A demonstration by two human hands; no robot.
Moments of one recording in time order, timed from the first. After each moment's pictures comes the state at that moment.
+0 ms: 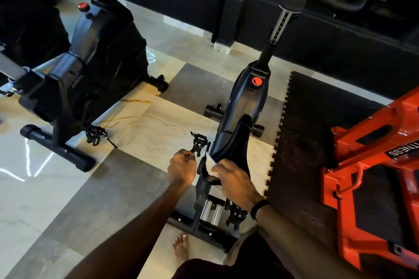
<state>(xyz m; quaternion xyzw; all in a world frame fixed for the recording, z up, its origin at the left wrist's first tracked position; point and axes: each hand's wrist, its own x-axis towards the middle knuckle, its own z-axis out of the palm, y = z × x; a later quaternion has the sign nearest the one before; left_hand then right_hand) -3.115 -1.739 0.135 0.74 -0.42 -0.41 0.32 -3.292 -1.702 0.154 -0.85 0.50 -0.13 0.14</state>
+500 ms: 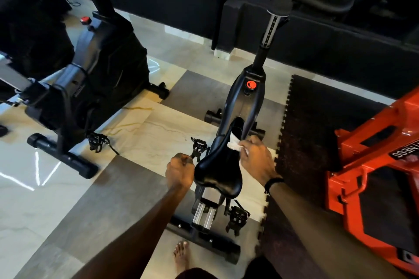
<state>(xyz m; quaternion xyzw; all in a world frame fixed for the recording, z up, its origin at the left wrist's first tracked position) -3.139 -1.734 0.141 0.76 -0.39 -0.38 0.36 -3.360 -1.754 0.190 -0.74 0.64 -0.18 0.10</state>
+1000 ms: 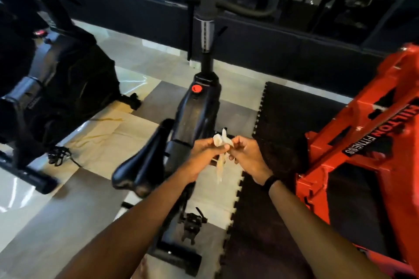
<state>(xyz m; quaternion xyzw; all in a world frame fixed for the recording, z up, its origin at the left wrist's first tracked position) -3.409 -1.740 0.221 0.47 -0.48 -0.63 0.38 -3.567 -1.734 0.227 -0.58 0.60 -0.38 0.39</state>
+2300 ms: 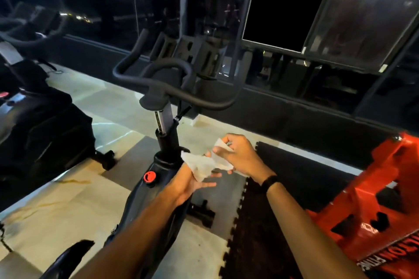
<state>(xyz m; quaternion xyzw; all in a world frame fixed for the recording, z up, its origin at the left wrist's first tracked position) -3.553 -2.031 0.295 0.36 -0.38 -0.74 0.43 -3.718 -2.041 0.383 -0.71 0.56 -0.31 0.28</state>
